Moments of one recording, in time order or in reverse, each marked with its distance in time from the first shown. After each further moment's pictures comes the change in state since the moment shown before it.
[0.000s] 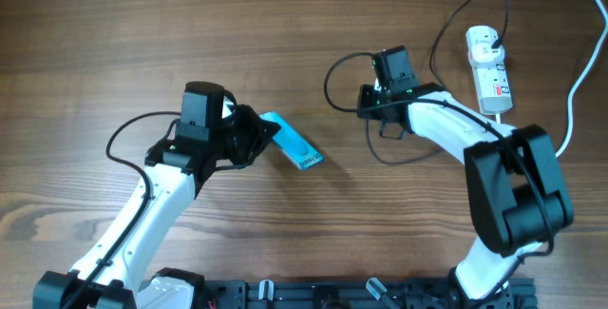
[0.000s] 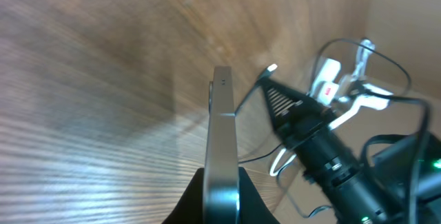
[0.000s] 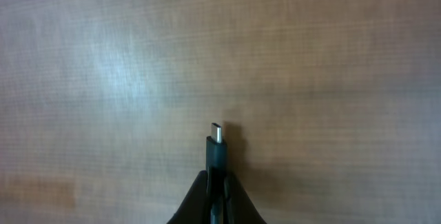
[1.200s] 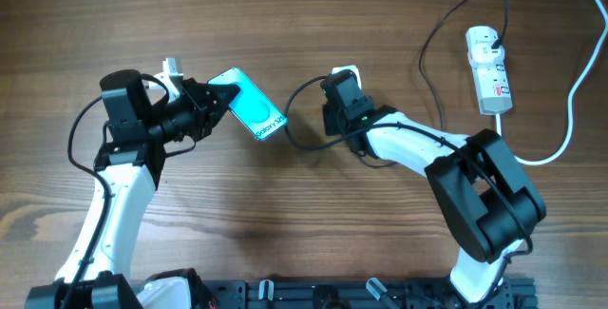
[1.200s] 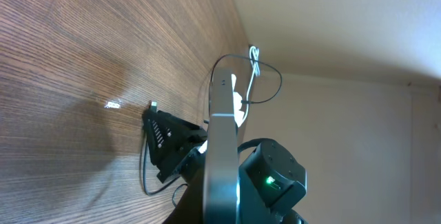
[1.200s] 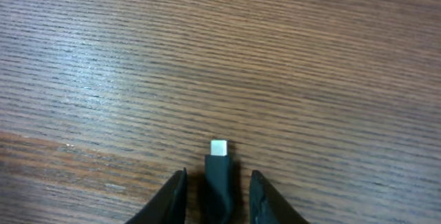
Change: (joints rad) left arm 0.364 0.002 -0.003 0.259 0.411 0.166; right arm 0.235 0.046 -0.037 0.164 0.251 -0.095
